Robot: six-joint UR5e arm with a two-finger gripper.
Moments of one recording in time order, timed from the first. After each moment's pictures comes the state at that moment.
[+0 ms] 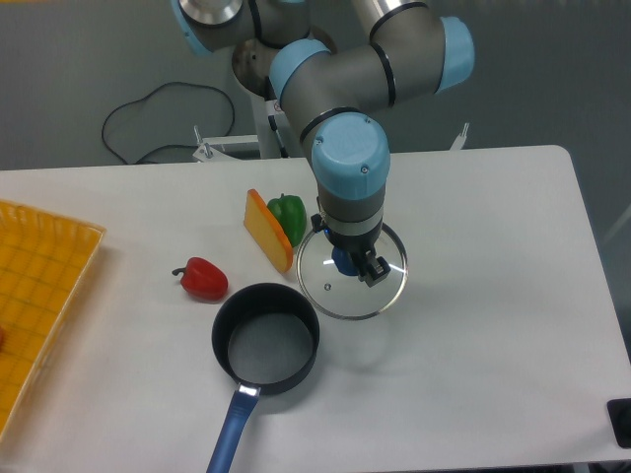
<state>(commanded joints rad) 2.45 -1.89 -1.48 -1.40 1.63 1.41</state>
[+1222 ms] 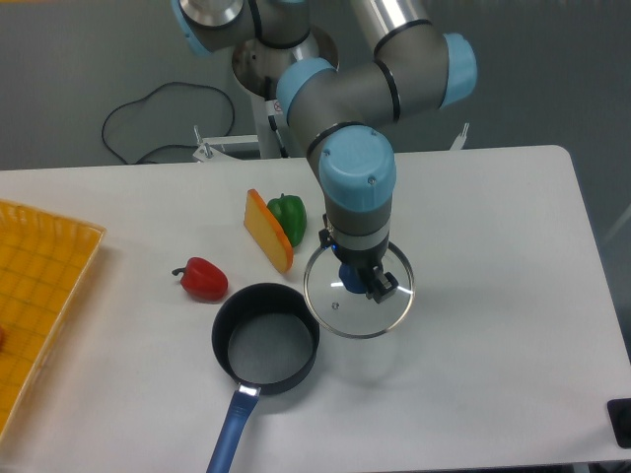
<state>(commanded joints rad) 2.46 -1.97 -1.48 -1.26 1.64 1.41</state>
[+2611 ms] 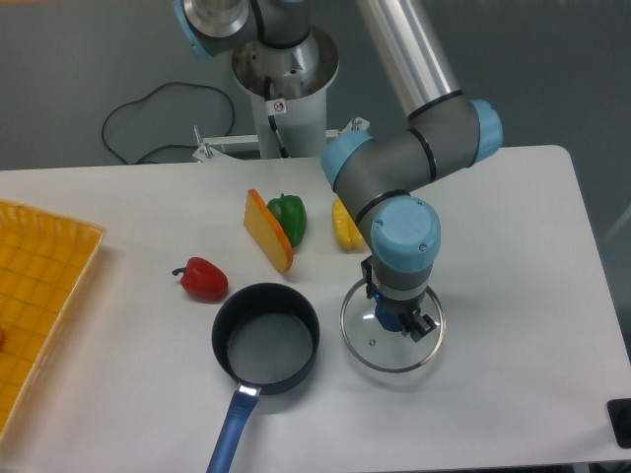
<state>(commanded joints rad) 2.52 -2.11 -1.48 -1.13 1.64 1.42</state>
